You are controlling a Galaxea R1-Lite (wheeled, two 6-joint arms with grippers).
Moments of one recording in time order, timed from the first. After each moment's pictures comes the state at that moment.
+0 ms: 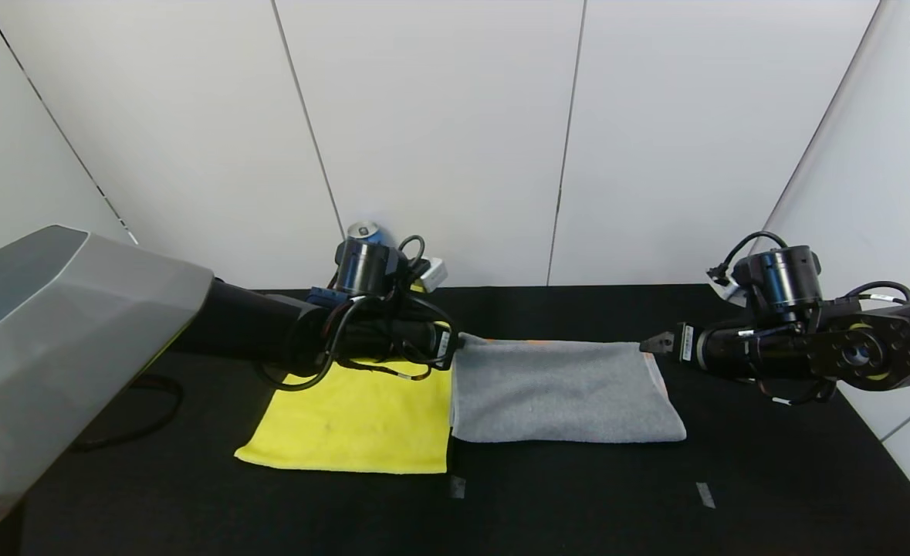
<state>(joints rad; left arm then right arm) -0.41 2.16 -1.39 -0.20 -0.29 0.02 0.16 1.97 -1.10 -0.18 0.13 0.40</state>
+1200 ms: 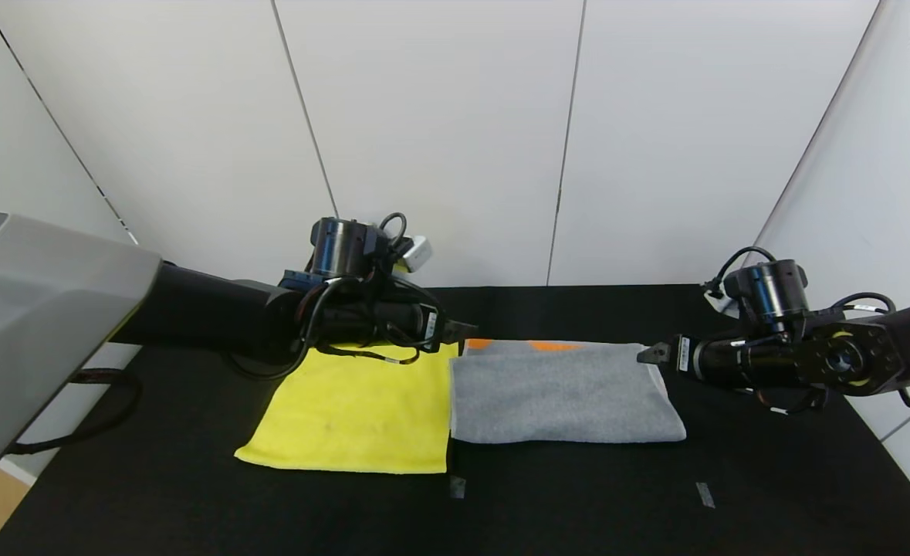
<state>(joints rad) -0.38 2.09 -1.38 -0.21 -0.29 0.01 0.15 2.02 -1.10 -0.18 0.09 0.40</state>
